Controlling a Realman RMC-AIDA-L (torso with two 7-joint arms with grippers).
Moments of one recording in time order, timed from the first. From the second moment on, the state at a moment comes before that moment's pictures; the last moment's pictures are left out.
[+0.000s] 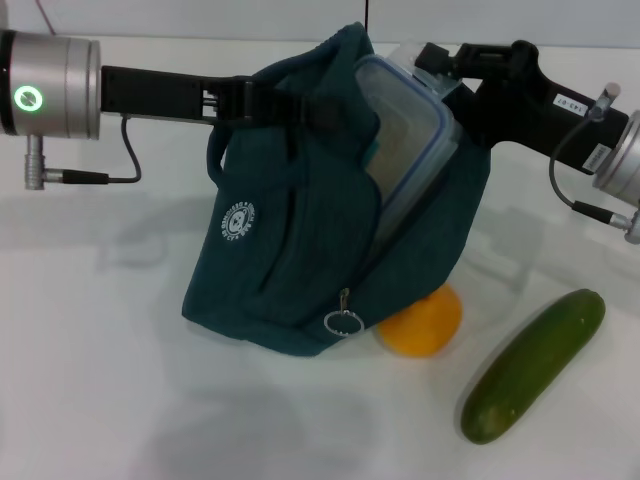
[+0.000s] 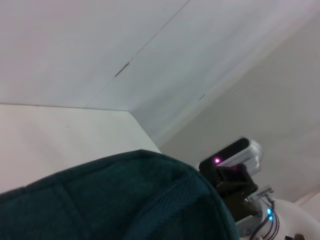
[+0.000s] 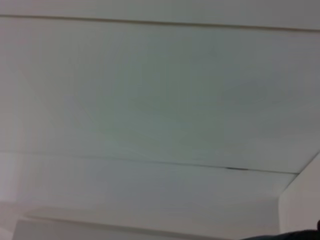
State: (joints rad) left arm -0.64 -2.04 0.79 0.91 1.89 1.75 -2.30; right arm 0.71 2.03 -1.41 -0.24 -0.81 -1.38 2.22
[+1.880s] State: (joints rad) left arm -0.57 -1.99 0.74 0.90 1.89 1.75 -2.28; right arm 0.86 2.01 -1.69 -0.32 -0.85 -1.26 2.13
